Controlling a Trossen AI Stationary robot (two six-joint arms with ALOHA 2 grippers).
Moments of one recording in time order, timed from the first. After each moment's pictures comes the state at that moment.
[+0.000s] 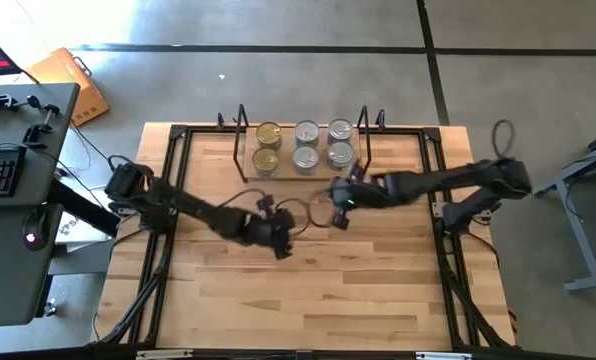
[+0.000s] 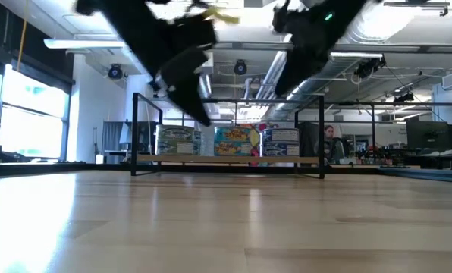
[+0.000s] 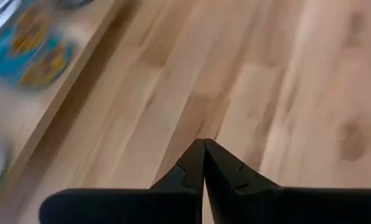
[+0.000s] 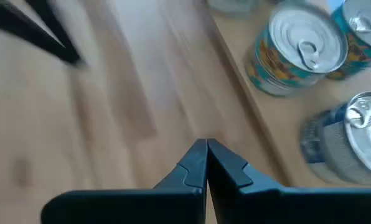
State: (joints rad) left arm -0.23 1.73 1.07 -0.31 -0.55 -0.34; right arm 0.05 1.46 1.08 -0.52 0.35 0.23
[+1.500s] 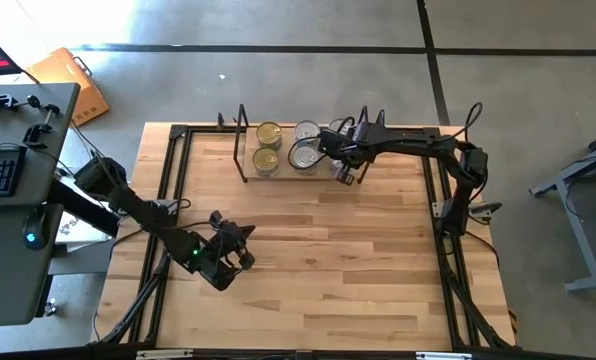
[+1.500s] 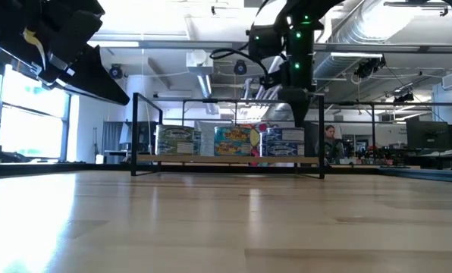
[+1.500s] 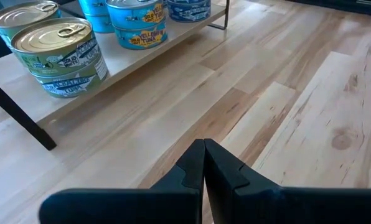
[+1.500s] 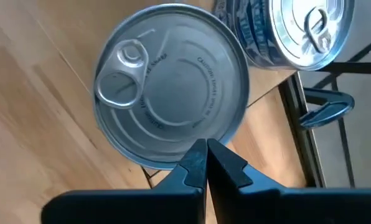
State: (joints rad) left arm -0.64 1.46 0.70 -0.39 -1.07 -1.05; right arm -0.36 1.82 1.50 -1.14 0.41 0.08
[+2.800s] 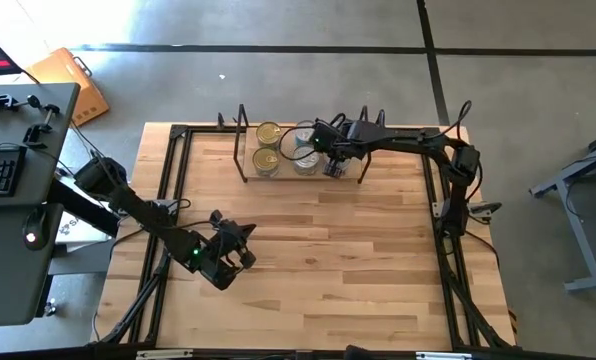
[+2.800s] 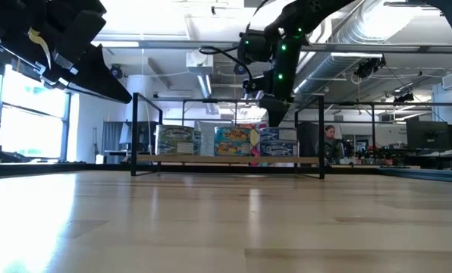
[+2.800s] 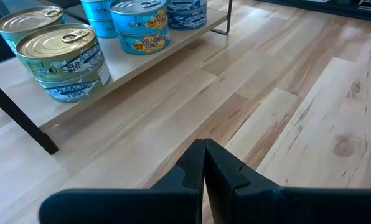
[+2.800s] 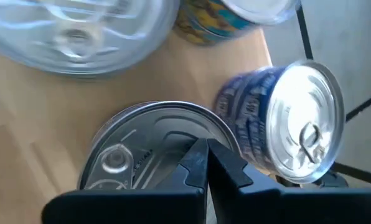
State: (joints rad) left arm -0.63 1.46 0.70 -0.38 -1.09 -1.04; right arm -0.39 1.89 1.51 -0.87 0.38 -0.14
